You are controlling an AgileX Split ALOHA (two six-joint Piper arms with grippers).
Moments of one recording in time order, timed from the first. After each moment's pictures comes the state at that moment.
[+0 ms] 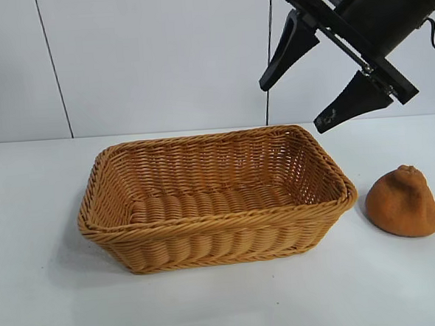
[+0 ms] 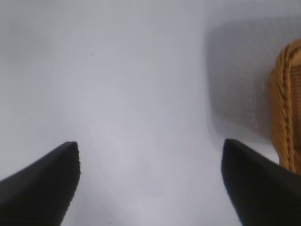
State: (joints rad) left arm -0.07 1.53 -1.39 0.03 1.21 -0.06; right arm 0.18 1.78 -1.28 0.75 1.02 -0.26
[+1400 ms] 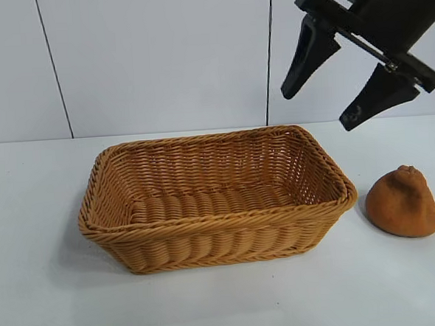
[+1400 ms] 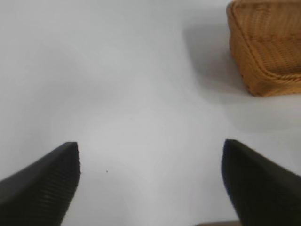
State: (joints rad) left arm -0.07 0.00 -0.50 0.02 1.07 -0.05; right arm 0.18 1.72 -1.28 0.49 1.01 -0.18
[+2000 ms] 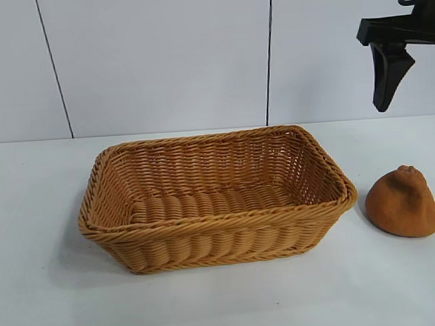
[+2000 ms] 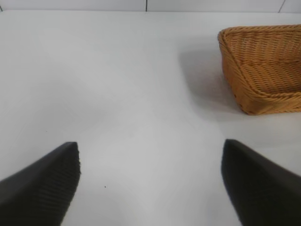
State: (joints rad) left arm -0.07 0.00 -0.50 0.01 1.07 -0.05; right arm 0.12 1.73 -1.35 0.01 1.05 0.06
